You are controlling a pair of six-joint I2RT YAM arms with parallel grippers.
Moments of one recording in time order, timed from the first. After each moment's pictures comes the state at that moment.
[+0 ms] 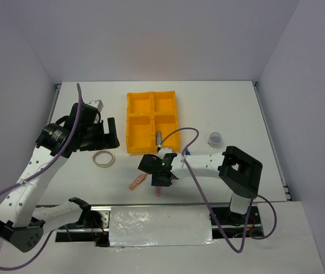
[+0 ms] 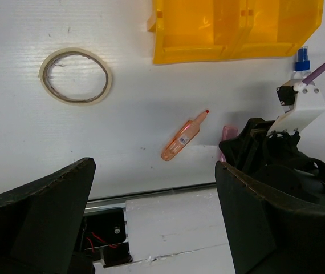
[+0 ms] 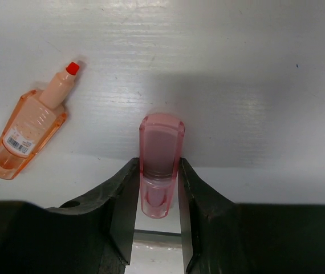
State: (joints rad) left arm -0.43 1.08 1.34 -1.16 -0.07 -0.50; right arm 1.16 1.76 1.07 -0.63 0.27 1.20
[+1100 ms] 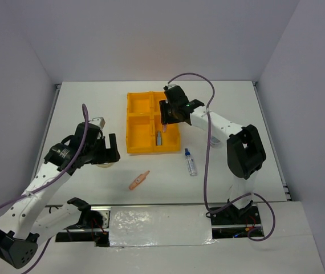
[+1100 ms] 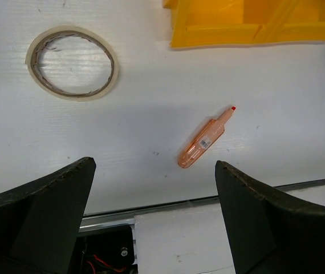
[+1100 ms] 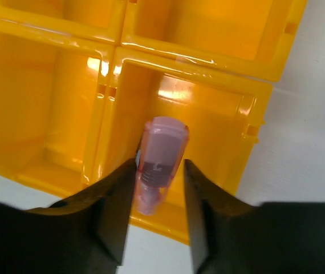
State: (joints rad) left arm -0.43 0.92 0.97 -0.96 -0.08 -0.50; right arm 0.59 1.86 1.50 -0.45 0.07 0.35
